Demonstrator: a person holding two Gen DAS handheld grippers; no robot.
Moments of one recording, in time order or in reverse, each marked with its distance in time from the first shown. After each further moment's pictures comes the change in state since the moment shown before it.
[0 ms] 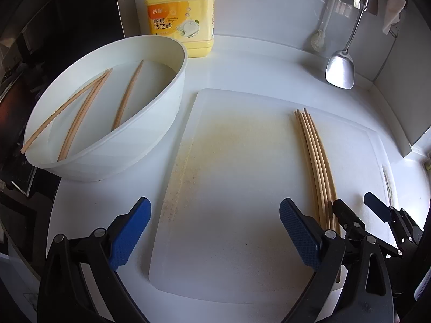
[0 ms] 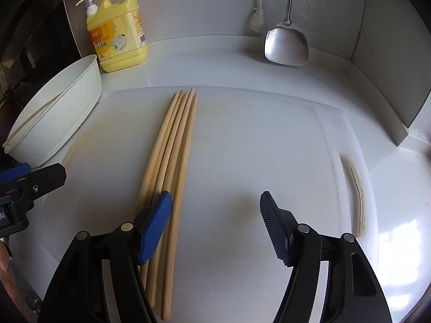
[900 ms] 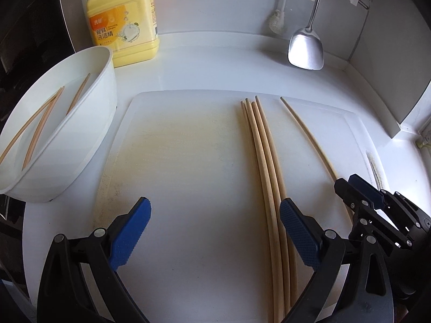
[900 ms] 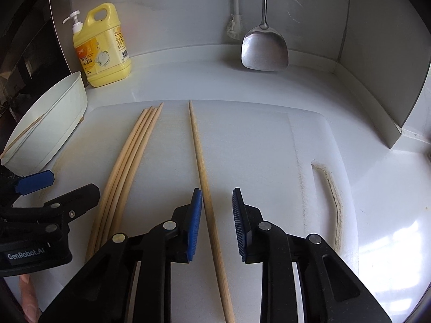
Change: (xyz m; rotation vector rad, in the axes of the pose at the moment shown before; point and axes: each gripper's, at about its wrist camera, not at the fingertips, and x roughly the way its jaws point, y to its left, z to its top) left arm 0.030 -0.070 0.000 0.120 -0.004 -0.068; right arm 0.004 -0.050 0.007 0.035 -0.053 0.012
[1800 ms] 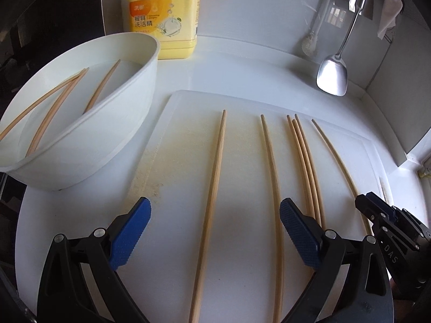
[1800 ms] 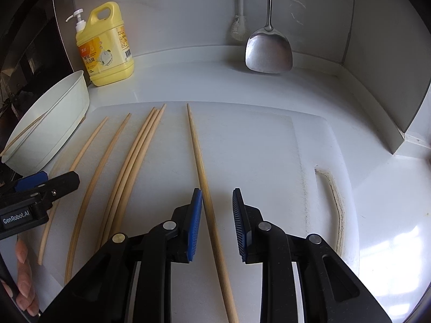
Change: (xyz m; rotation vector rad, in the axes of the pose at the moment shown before) left arm -0.004 0.057 -0.007 -0.148 -0.074 -0.011; right arm 0.001 0.001 0.004 -0.020 -0.002 0.009
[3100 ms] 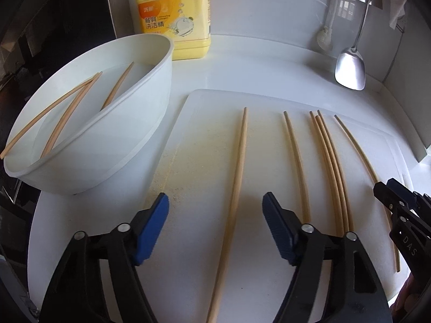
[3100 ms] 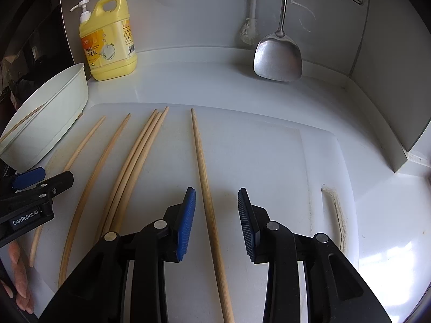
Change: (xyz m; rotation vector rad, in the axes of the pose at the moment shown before) left arm 0.014 -0.005 -0.002 0.050 -0.004 0.109; right arm 0.012 0.005 0.008 -0.065 -0.004 -0.021
